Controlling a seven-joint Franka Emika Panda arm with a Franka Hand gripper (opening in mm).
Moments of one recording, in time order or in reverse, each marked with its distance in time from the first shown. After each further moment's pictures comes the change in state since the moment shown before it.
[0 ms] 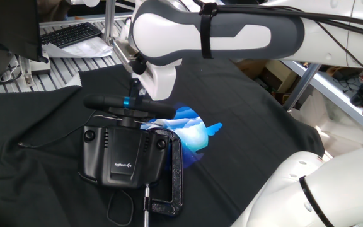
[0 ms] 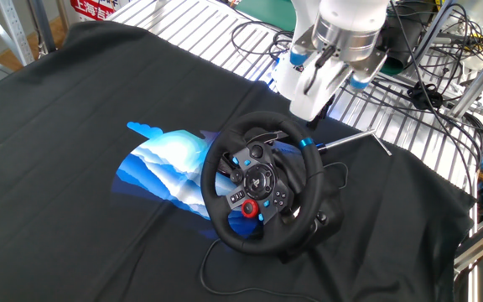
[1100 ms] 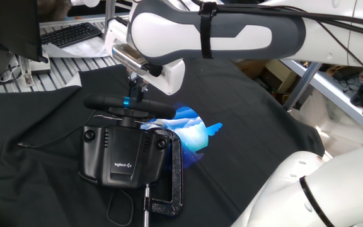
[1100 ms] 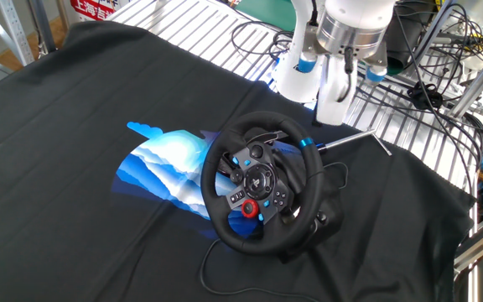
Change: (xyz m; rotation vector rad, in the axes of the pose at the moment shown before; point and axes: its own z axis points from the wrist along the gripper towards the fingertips) arm 0.002 0.000 -0.005 0.005 -0.030 -0.433
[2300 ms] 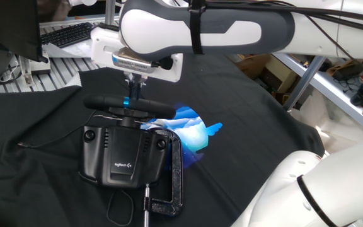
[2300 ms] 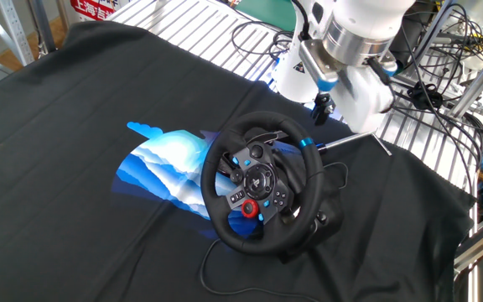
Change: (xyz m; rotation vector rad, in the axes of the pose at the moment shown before) arm 0.002 0.005 -0.001 0.057 -0.024 -0.418
